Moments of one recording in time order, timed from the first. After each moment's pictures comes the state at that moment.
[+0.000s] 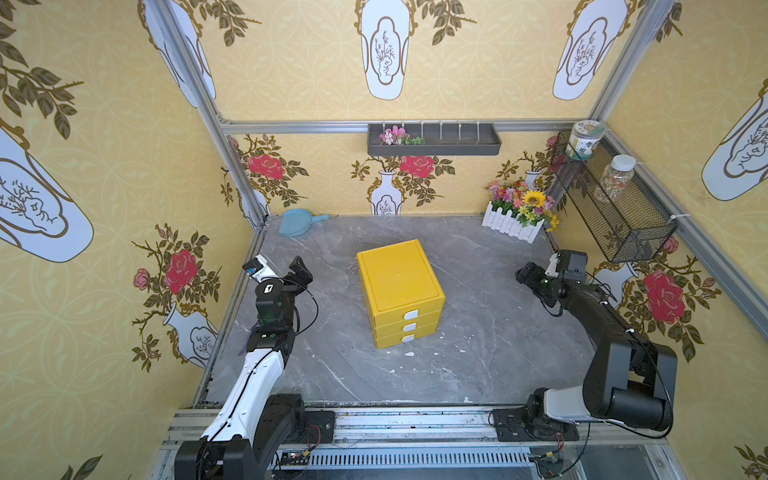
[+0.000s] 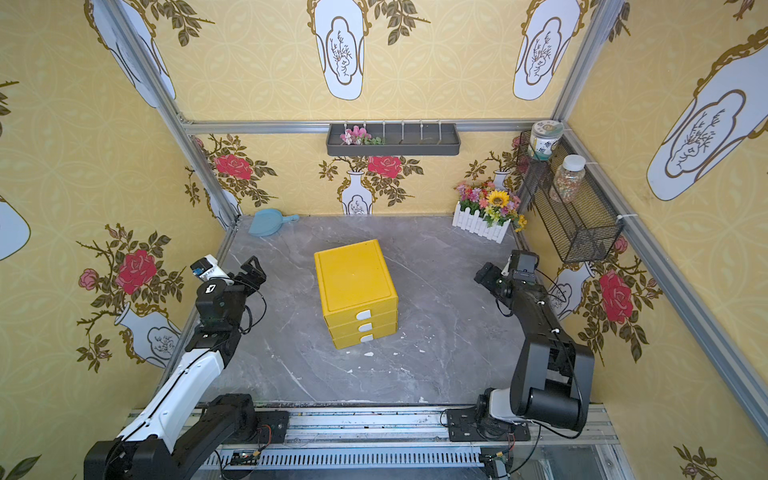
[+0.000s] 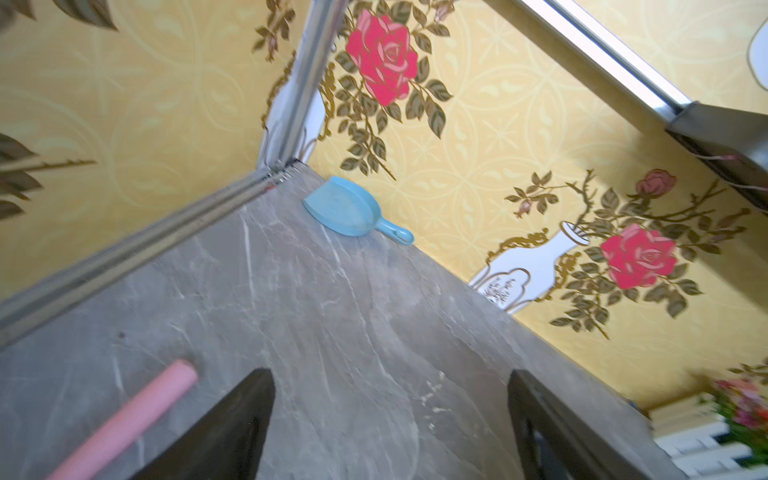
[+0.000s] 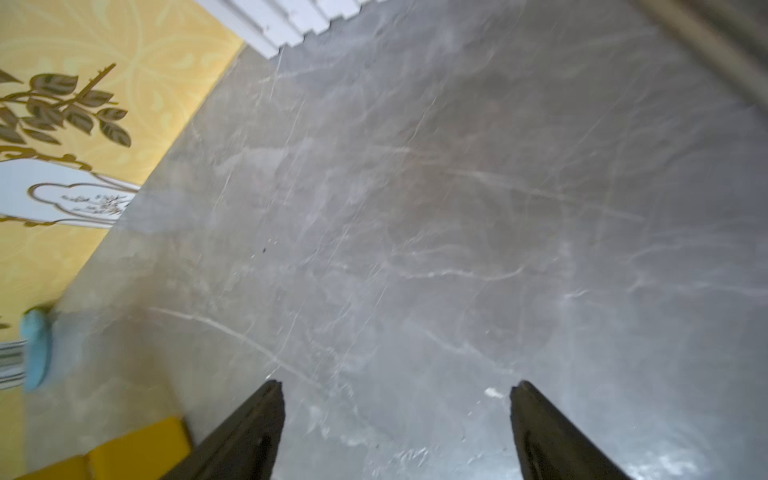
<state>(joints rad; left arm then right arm) 0.01 0.93 0.49 0.21 -0.12 -0.60 -0.28 1.40 0.86 -0.35 -0.30 0.46</state>
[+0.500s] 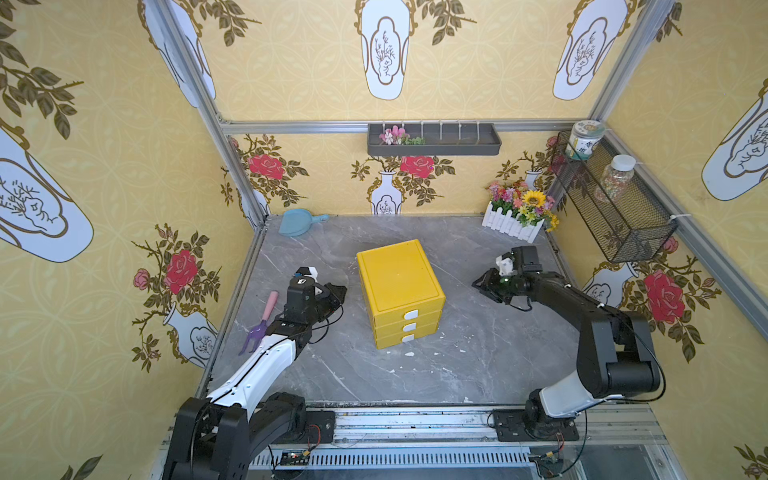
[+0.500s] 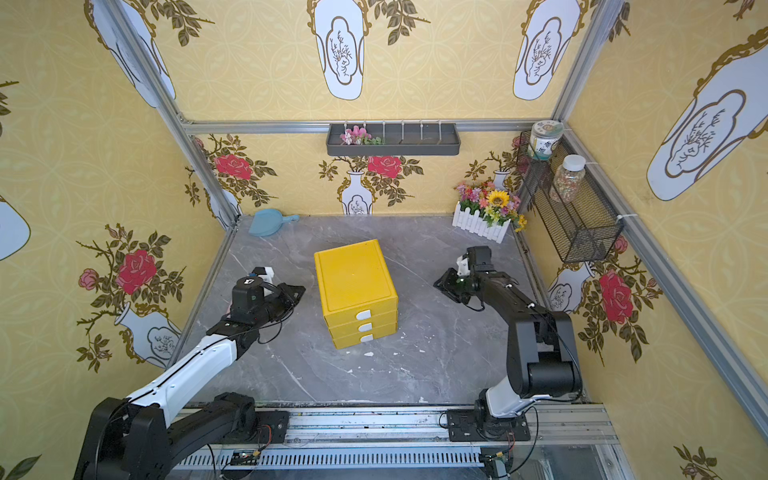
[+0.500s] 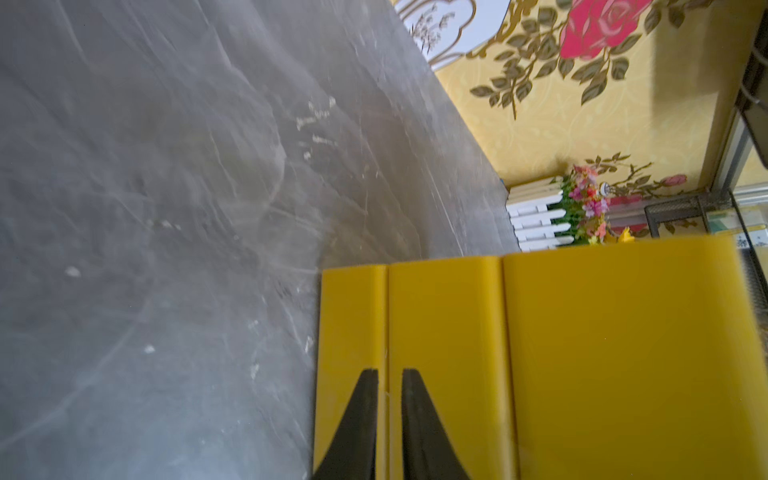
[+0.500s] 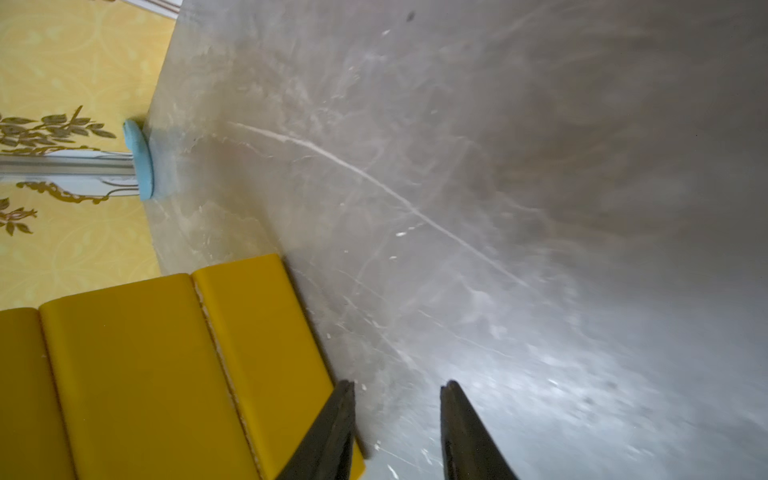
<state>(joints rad) -0.23 1.09 0.49 0.03 0.29 -0.94 0.05 1.59 0.95 -0.36 -0.52 0.59</state>
